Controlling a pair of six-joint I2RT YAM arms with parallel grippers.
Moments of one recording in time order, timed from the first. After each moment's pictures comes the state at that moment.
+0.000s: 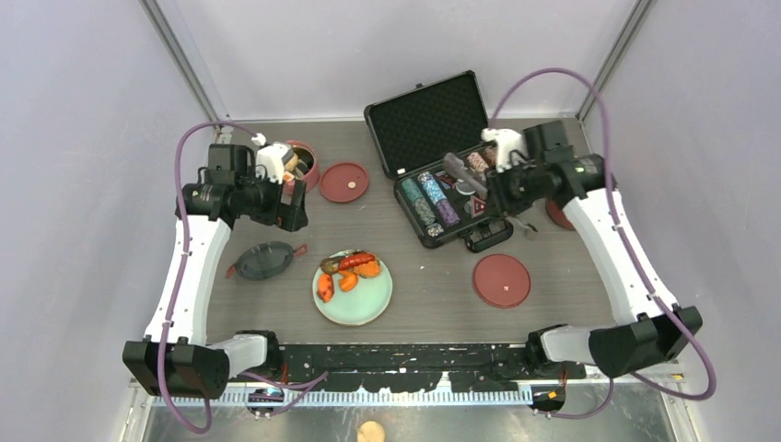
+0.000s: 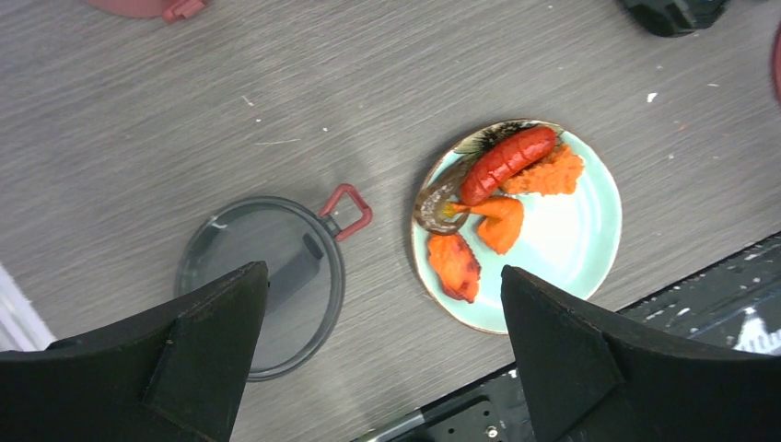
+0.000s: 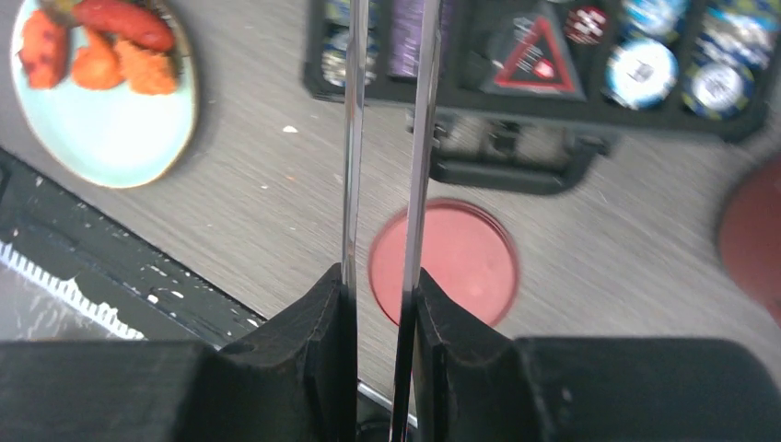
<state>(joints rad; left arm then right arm) -0.03 1.17 1.29 -1.02 0.37 0.20 0.32 1.32 1.47 -1.11 -0.30 -0.15</state>
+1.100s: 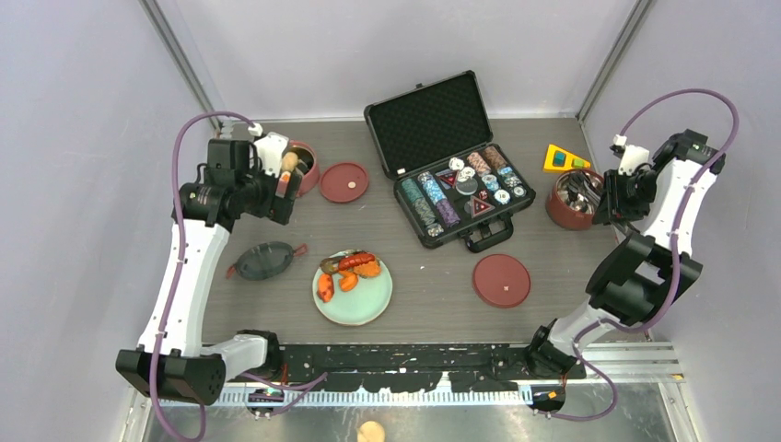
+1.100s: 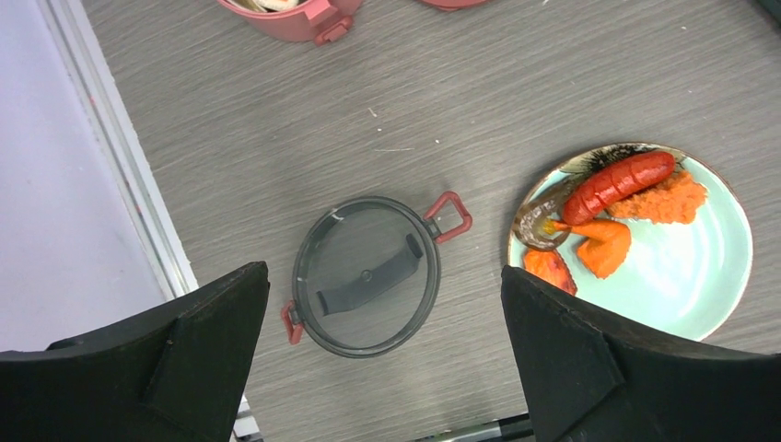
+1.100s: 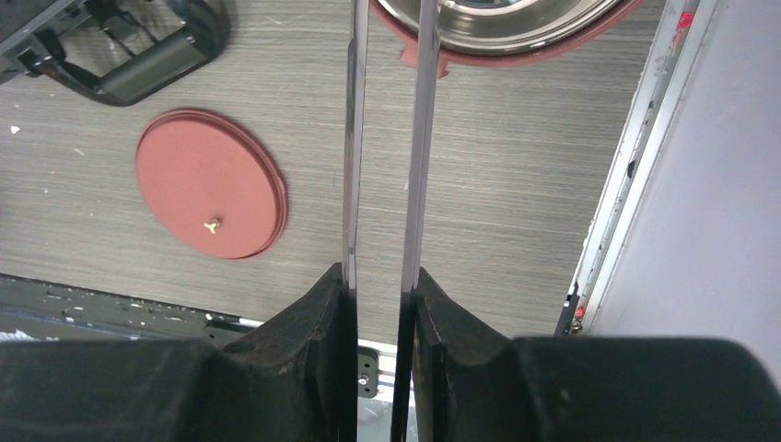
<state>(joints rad) -0.12 1.16 1.38 -1.01 0.05 0.26 -0.62 1.64 1.63 -1.35 -0.36 -0.57</state>
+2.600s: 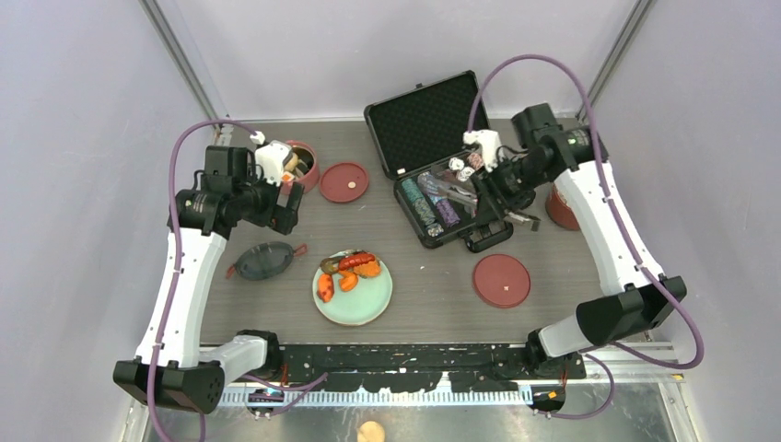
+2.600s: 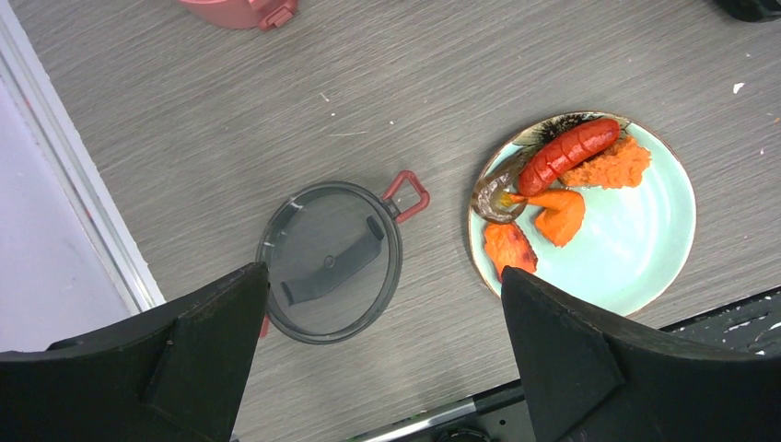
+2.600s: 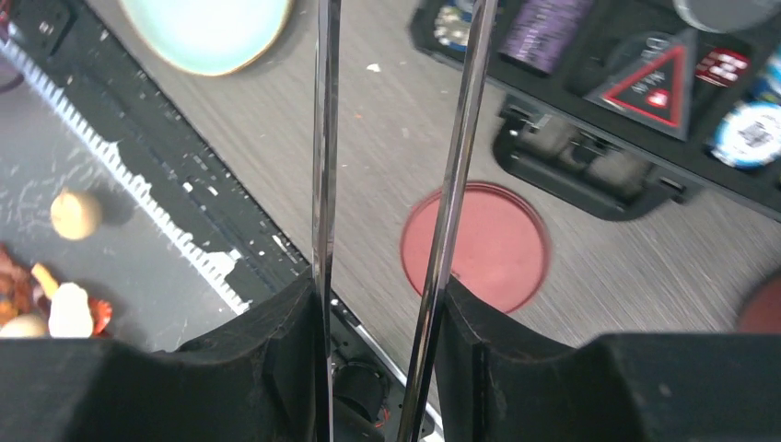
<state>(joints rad) -0.13 1.12 1.37 -1.08 0.14 0.26 0.22 1.47 1.72 -1.42 -0.48 -0.42</state>
